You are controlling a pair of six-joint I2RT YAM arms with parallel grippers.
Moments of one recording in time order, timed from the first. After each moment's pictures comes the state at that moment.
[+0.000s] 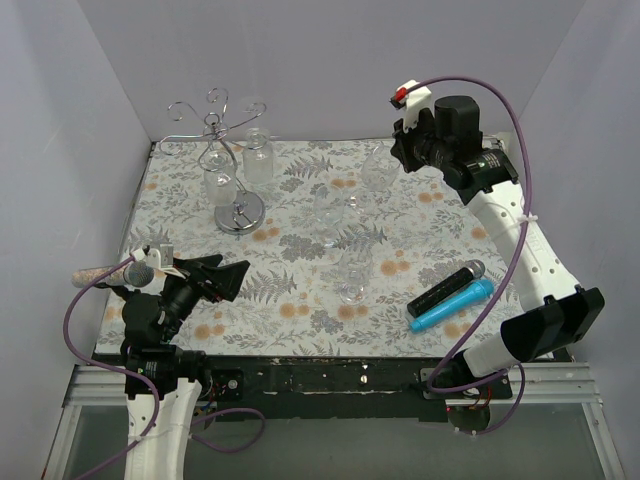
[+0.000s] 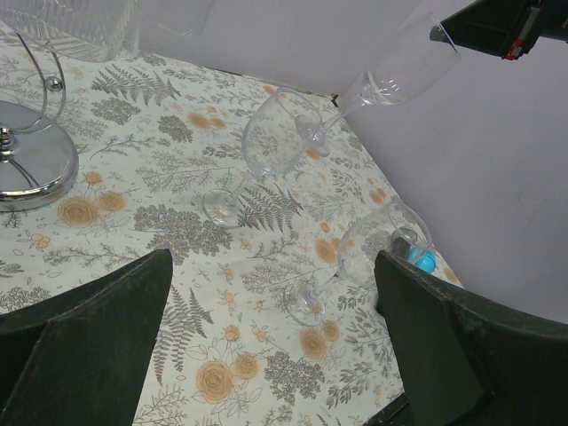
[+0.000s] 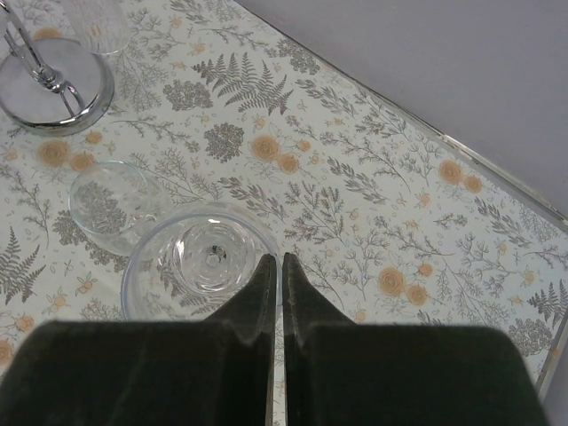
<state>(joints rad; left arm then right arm) -0.02 0.14 0.45 -0.23 0.49 -0.59 0.39 1.49 1.69 -0.62 -0.18 -0.21</state>
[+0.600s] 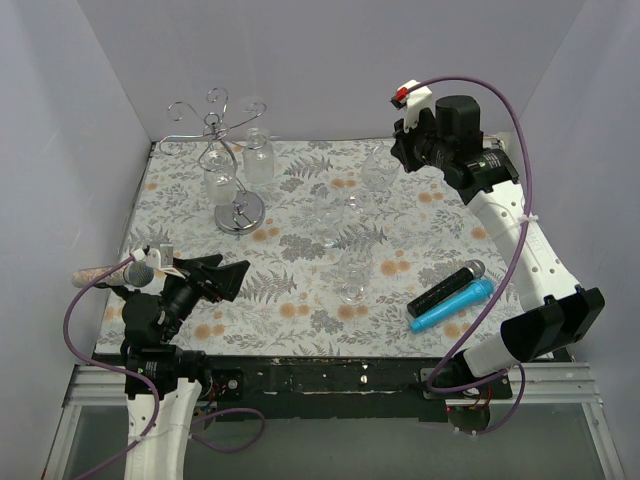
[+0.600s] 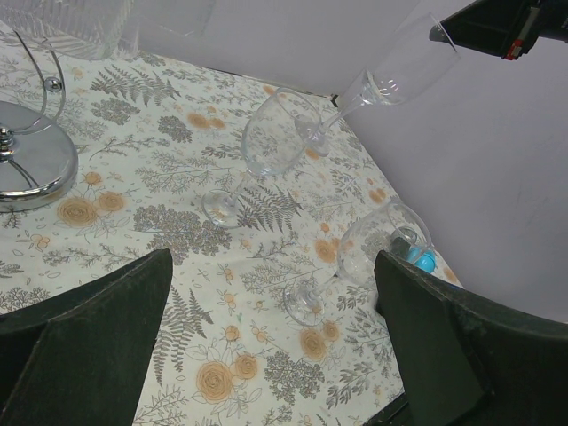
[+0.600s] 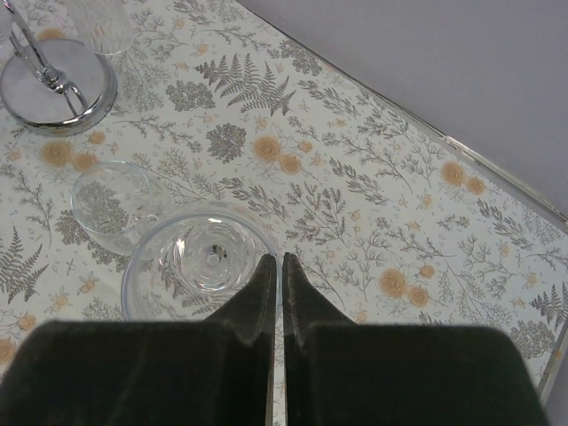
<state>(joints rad) -0.02 0.14 0.45 -0.23 0.49 -0.59 0.39 1.48 1.69 -0.62 -0.19 -0.21</state>
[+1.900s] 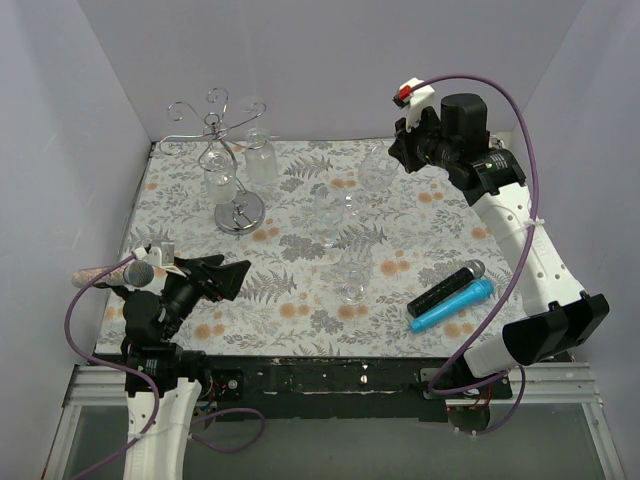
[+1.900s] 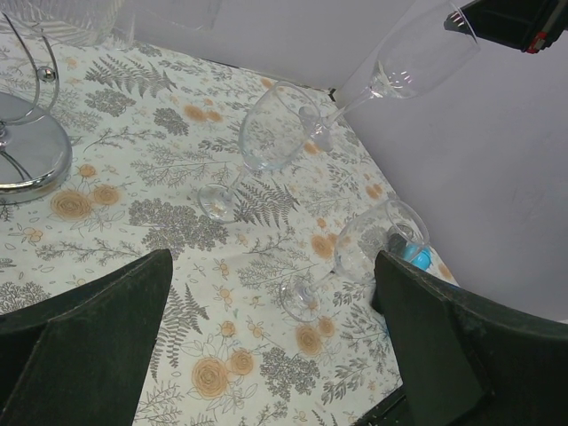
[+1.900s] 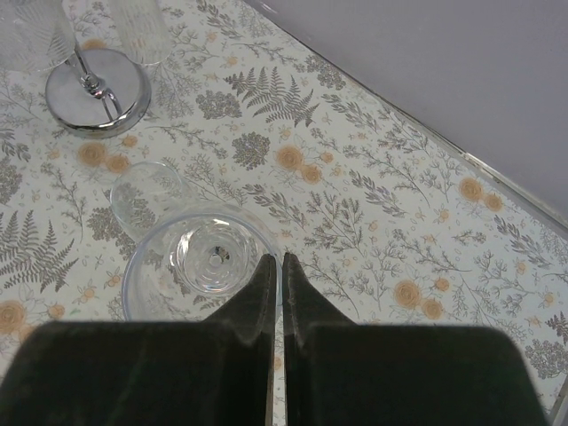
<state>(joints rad) -0.02 0.16 0.45 -0.23 0.50 -0.60 0.39 1.46 1.71 -0.65 -0.26 -0.21</state>
